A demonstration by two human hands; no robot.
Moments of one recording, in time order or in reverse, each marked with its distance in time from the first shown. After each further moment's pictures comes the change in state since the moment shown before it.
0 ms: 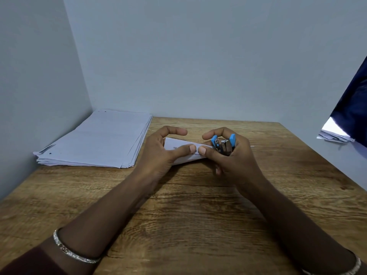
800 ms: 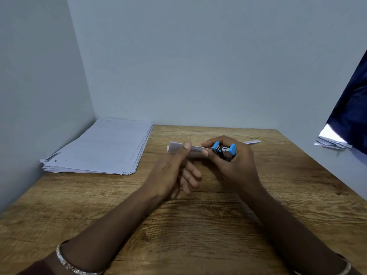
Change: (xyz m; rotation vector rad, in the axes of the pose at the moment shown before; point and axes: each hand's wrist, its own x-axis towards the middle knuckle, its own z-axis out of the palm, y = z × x) left_hand -0.018 0.002 0.013 0.073 -0.235 -0.134; right_hand 0.003 0.002 -0.006 -0.298 0.133 -0.226
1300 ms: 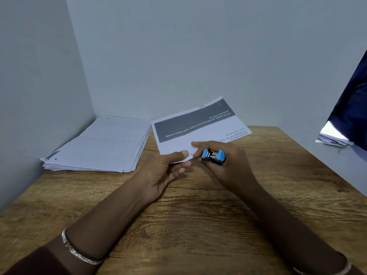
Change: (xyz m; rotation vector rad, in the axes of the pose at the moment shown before) left_hand 0.008 0.001 -0.010 -0.612 0.164 -0.217; right_hand -0.005 -0.005 0.003 -0.158 -0.149 -0.233
